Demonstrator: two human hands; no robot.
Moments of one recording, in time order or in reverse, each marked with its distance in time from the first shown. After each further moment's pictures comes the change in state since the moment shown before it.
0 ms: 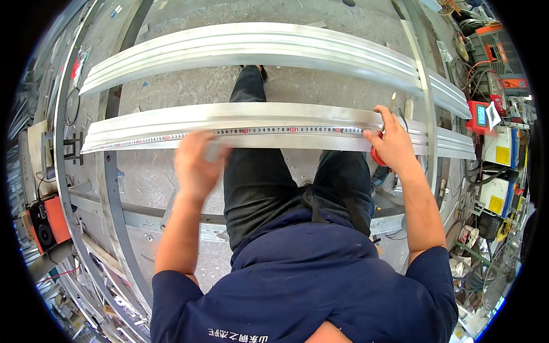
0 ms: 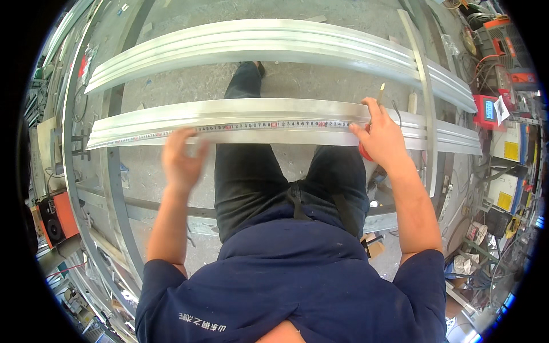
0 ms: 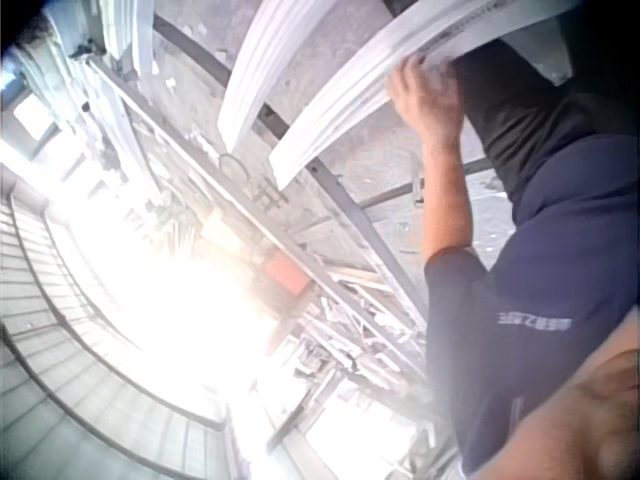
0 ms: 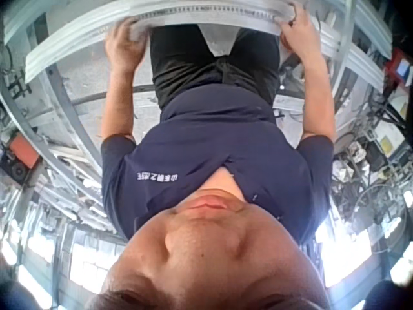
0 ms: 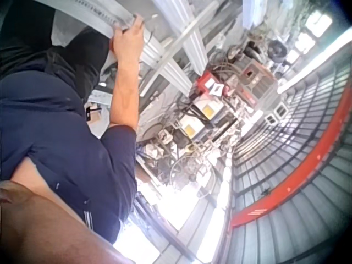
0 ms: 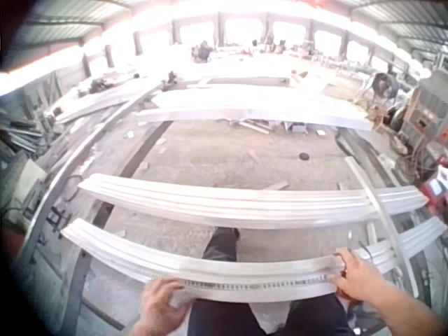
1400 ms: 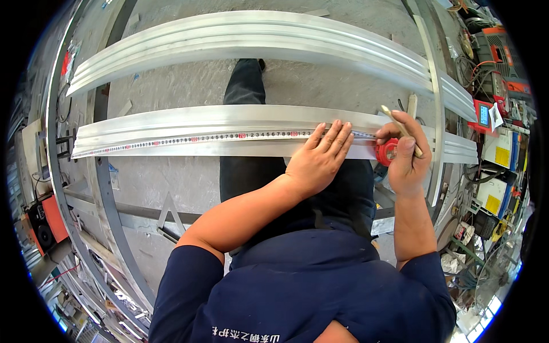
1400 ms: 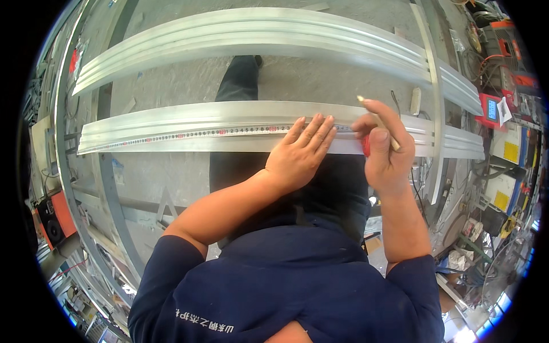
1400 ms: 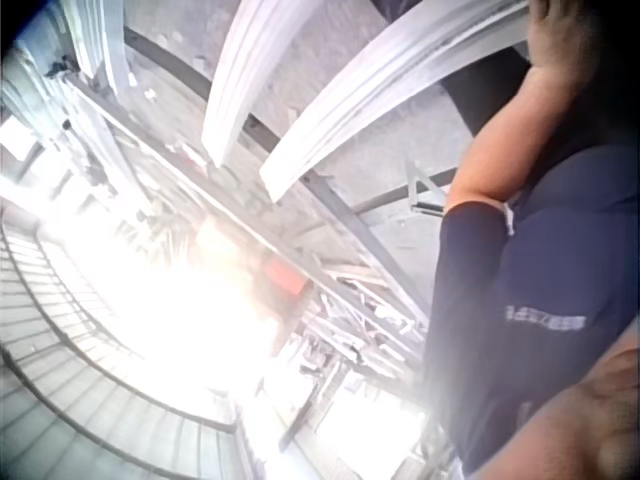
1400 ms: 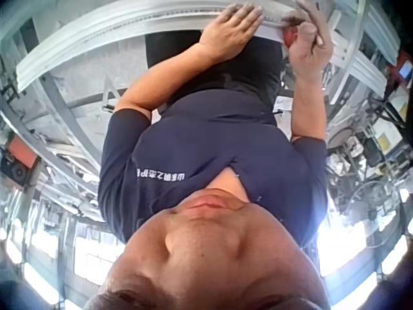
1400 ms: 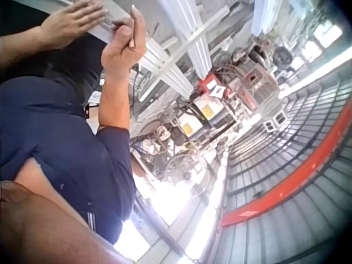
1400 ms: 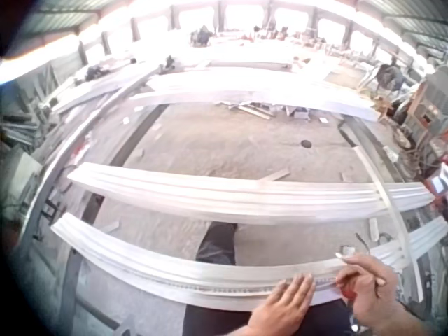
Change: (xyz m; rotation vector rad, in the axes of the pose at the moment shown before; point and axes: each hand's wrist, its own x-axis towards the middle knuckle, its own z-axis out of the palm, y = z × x) left_hand 0.018 0.139 0.148 0.004 -0.373 0.458; right_hand -0.001 -0.033 0.006 0.797 0.286 -0.389
